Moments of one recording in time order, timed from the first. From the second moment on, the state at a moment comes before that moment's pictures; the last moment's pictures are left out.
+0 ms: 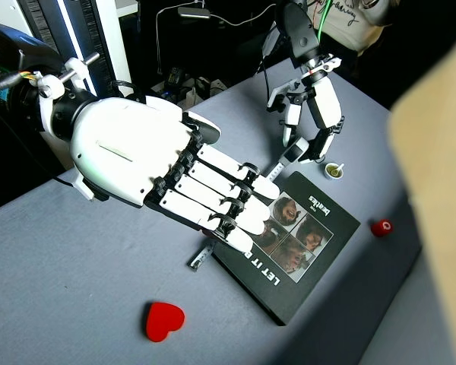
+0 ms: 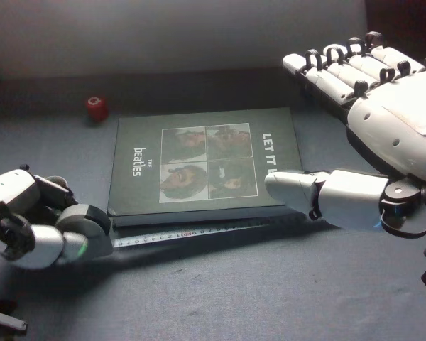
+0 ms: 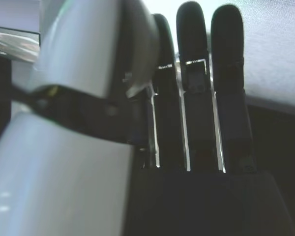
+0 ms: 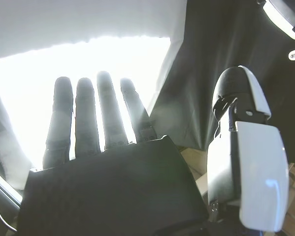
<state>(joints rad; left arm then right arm) 0.91 -0.84 0.83 -1.25 -0.67 1.34 -0.44 -0.88 0.51 0.95 0.88 -1.97</state>
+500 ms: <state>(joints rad) 0.88 -0.80 0.83 -1.23 -0.64 1.33 -0.44 -0.88 0.51 0.95 0.88 -1.97</state>
